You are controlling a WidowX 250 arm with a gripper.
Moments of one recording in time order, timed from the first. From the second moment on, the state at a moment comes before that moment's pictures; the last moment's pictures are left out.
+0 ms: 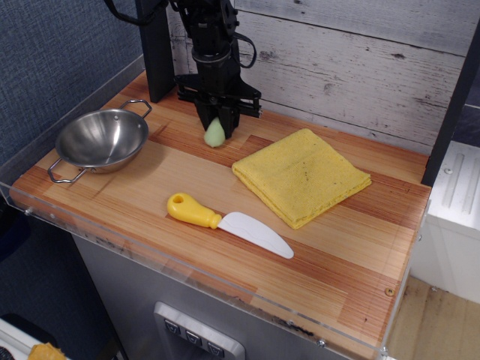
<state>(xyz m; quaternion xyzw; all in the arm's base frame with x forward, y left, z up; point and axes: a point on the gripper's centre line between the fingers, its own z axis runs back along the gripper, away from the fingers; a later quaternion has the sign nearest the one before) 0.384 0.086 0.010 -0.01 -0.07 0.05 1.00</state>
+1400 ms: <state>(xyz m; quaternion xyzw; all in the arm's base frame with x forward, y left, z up) 0.326 -0.003 0.127 -0.05 -0.16 -0.03 0.99</state>
